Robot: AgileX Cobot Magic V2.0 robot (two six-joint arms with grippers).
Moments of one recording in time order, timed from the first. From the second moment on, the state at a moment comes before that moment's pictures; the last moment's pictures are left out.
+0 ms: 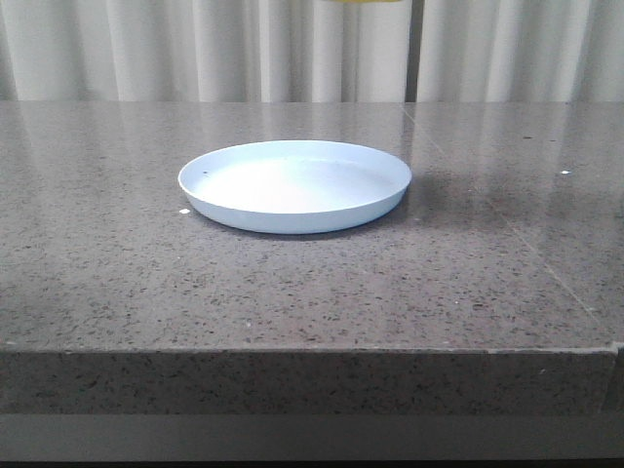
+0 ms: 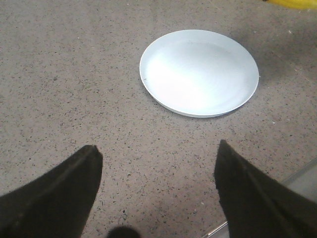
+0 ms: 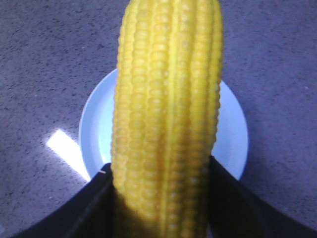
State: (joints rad) left arm -0.45 0.72 -0.84 -0.11 0.76 0.13; right arm 0.59 1.64 -1.71 0.07 1.04 -0.03
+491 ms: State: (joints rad) left arm -0.45 0.72 -0.84 -0.11 0.76 0.13; right arm 0.63 1.89 -1.71 -0.01 0.95 0.27
